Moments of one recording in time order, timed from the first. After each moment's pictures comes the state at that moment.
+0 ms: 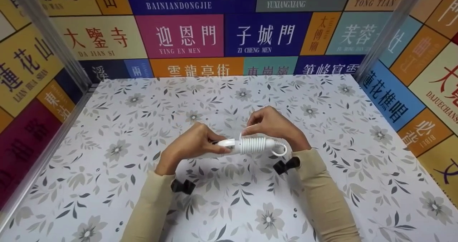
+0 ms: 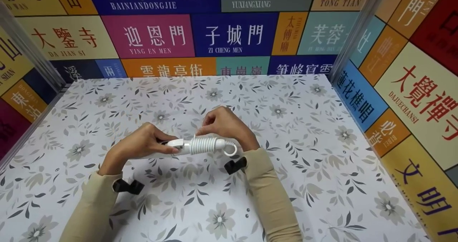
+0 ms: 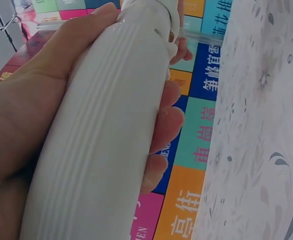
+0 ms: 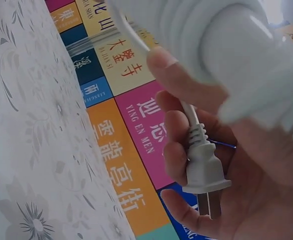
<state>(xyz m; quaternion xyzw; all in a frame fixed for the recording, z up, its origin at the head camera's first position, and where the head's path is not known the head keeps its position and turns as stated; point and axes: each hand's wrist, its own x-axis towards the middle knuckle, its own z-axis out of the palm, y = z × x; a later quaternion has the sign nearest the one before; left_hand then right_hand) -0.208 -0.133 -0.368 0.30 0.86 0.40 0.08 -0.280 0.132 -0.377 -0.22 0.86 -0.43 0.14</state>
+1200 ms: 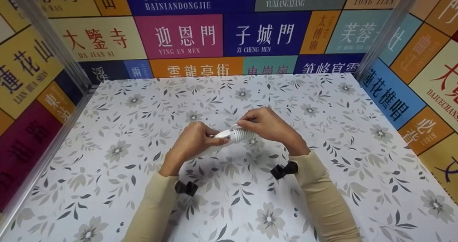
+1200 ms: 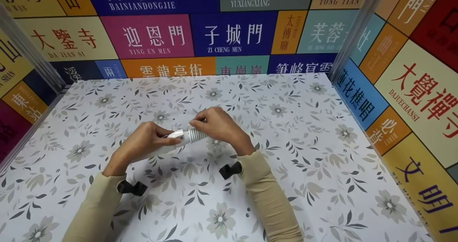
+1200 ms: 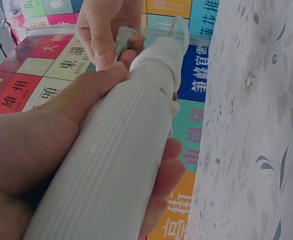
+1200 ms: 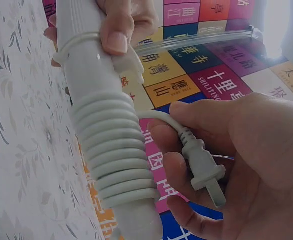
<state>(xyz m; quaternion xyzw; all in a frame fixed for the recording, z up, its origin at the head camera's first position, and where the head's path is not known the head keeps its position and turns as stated) -0.209 -0.126 -0.377 0.14 0.91 0.39 0.04 -0.256 0.114 -0.356 -0.28 0.88 -0.38 0.06</state>
